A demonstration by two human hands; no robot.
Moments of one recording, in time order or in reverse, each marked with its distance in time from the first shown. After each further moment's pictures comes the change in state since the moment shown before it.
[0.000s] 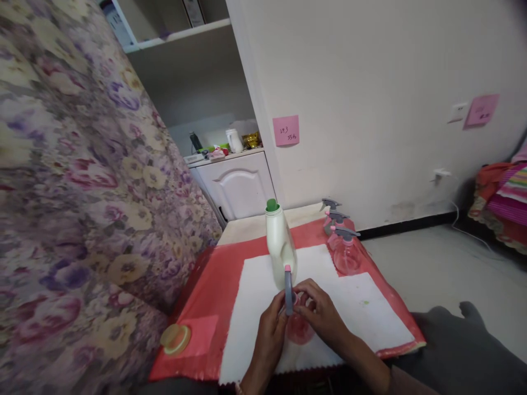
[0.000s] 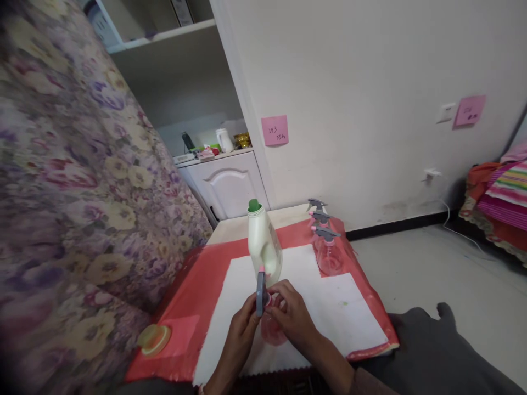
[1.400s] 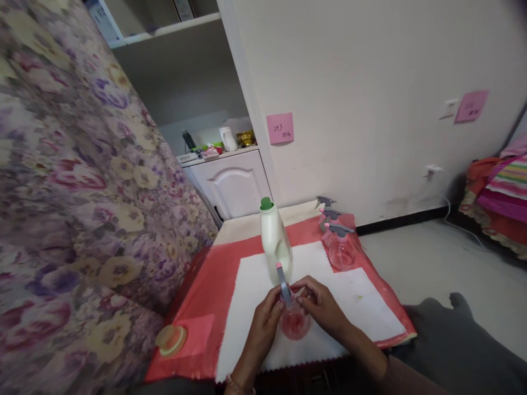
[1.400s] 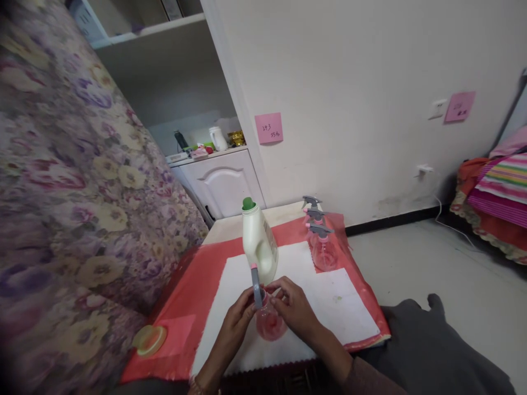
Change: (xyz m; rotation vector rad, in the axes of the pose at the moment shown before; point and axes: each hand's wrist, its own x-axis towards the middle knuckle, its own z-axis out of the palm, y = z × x) left_hand 0.008 0.008 -0.008 -0.023 -0.089 -0.012; right_hand 0.000 0.006 -0.015 0.116 -0.039 0.071
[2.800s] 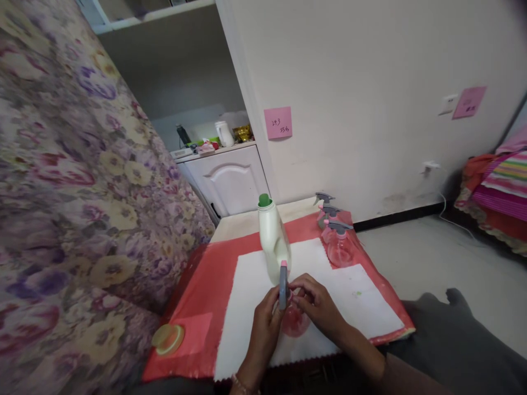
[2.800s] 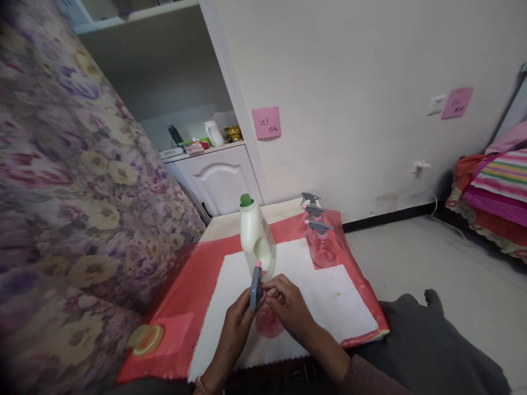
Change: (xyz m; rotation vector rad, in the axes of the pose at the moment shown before) left_hand 0.000 -0.006 0.010 0.049 0.064 0.043; right_hand -0.001 0.002 0.007 -0.009 0.017 -0.089
